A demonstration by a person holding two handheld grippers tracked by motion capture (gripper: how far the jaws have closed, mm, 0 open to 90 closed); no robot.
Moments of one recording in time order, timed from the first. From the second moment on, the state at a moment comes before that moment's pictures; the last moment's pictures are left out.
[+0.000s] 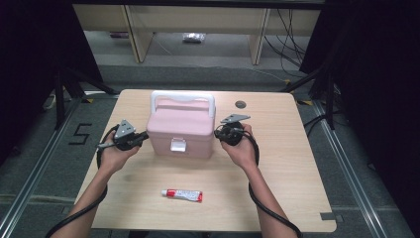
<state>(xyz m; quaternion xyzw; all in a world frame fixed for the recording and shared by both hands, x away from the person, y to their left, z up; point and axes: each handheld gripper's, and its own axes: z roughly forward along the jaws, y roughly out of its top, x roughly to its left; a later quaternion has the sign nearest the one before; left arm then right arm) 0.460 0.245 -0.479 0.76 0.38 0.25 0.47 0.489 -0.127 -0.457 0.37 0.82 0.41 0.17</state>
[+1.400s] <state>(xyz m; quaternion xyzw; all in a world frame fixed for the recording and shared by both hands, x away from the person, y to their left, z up) 0.382 0.239 -0.480 0.76 0.35 0.26 0.47 0.413 -0.133 -0.451 0.35 0.84 0.38 0.15</state>
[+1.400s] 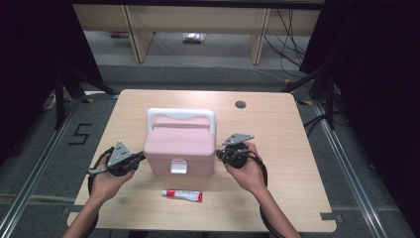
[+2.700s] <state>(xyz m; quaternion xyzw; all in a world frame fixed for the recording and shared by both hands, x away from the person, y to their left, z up) 0.433 0.237 -0.401 0.68 0.41 0.20 0.57 0.378 -0.159 -0.431 0.33 0.86 0.37 0.13</state>
